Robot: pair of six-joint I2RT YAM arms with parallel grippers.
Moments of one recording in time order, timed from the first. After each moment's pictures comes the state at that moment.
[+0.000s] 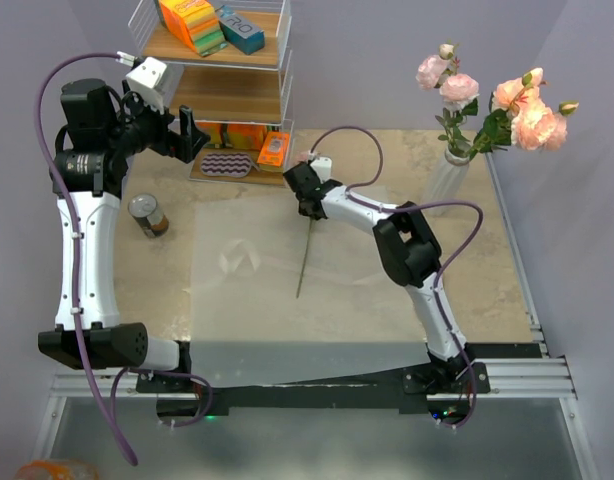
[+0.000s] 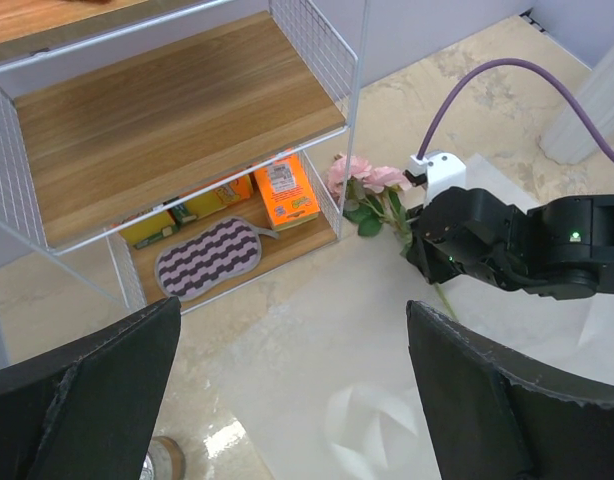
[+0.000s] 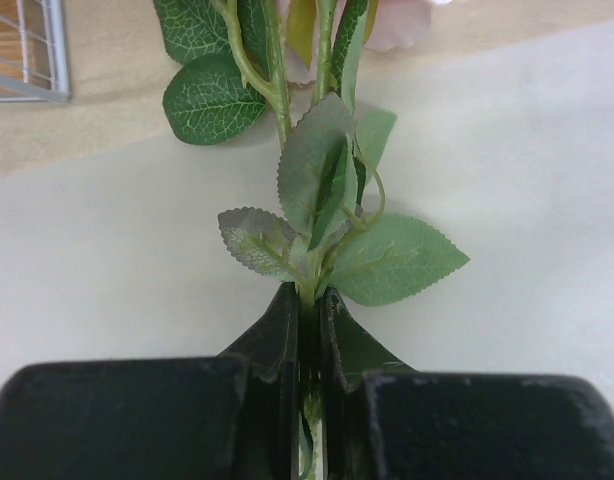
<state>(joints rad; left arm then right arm) 0.07 1.40 1.82 -0.74 0.59 0.20 0.68 2.32 1.84 -0.47 0.50 0.67</state>
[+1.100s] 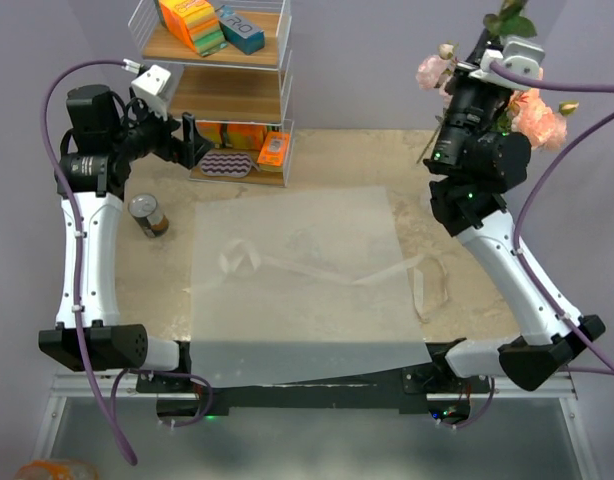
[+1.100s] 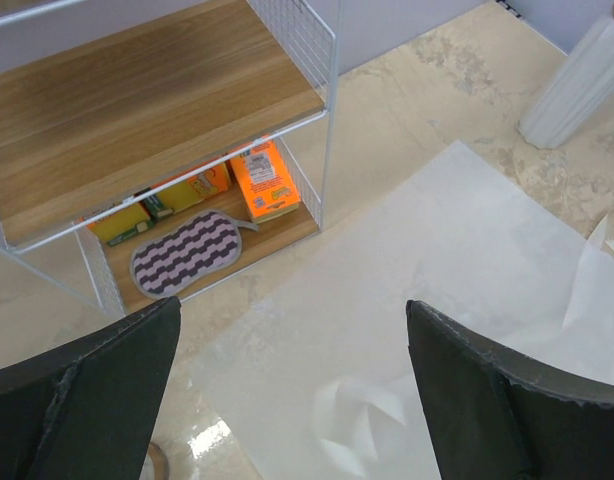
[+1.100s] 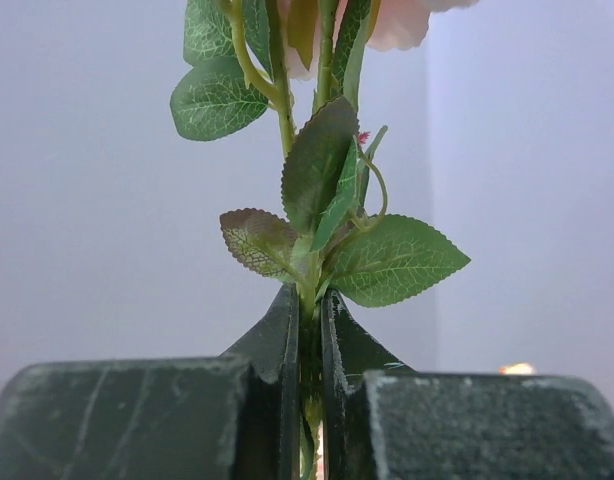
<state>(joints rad) 0.08 1.39 1.75 -0.72 0.64 0.20 0.56 1.34 1.63 0.59 0.72 -0.50</state>
